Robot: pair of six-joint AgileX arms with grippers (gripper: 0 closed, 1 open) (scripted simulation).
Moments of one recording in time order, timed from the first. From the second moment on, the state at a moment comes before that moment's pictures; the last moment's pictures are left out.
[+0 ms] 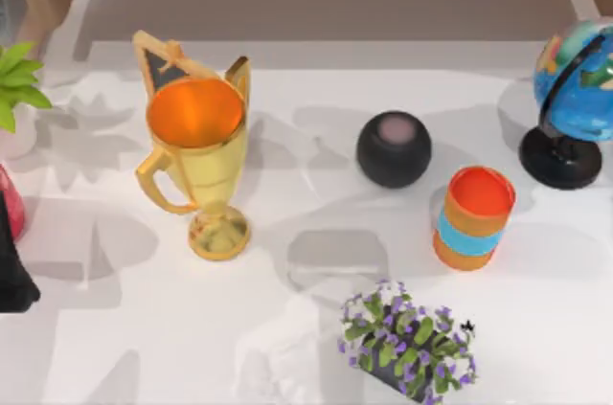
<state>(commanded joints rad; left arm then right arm) 0.00 0.00 0.00 0.00 0.00 0.00 -0.27 1.95 2.25 -1.31 0.09 -0.13</state>
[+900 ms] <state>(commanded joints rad) 0.00 0.00 0.00 0.00 0.00 0.00 -0.37 2.61 2.49 -1.44 0.01 -0.36</state>
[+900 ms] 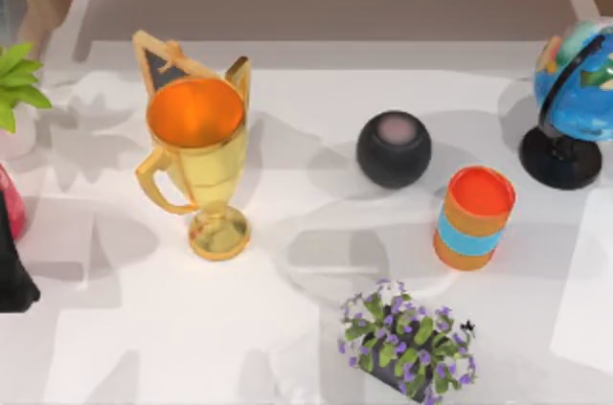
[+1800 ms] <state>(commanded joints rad) 0.00 0.00 0.00 0.00 0.00 0.00 -0.38 2.60 2.43 -1.37 -0.01 -0.39</state>
